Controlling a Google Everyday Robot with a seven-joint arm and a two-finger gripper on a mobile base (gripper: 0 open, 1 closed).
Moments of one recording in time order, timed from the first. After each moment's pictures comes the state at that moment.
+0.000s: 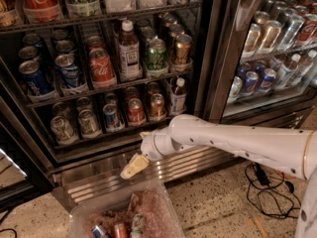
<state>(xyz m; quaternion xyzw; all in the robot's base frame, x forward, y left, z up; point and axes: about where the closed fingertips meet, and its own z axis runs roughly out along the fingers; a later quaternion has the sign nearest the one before) 0.562 0.084 0.588 -0.54 0.74 0.25 0.31</state>
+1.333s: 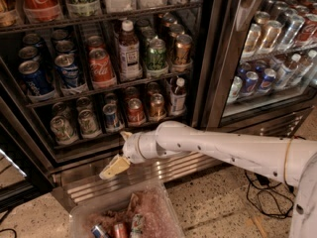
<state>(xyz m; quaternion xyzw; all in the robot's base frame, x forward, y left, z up) 0.559 0.152 0.601 -0.53 0.70 0.31 0.38</state>
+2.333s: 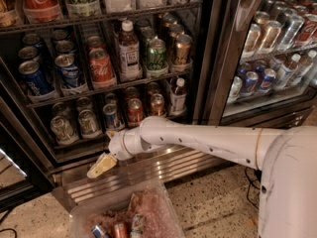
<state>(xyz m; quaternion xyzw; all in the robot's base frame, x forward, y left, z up) 0.568 0.204 0.592 -0.56 0.67 0.33 0.36</state>
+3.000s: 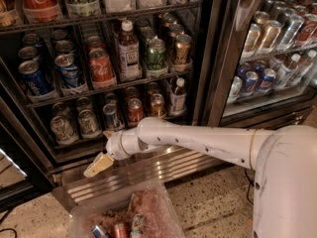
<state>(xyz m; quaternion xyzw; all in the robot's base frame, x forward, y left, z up) 0.574 0.216 0.587 -0.55 0.67 0.34 0.37</state>
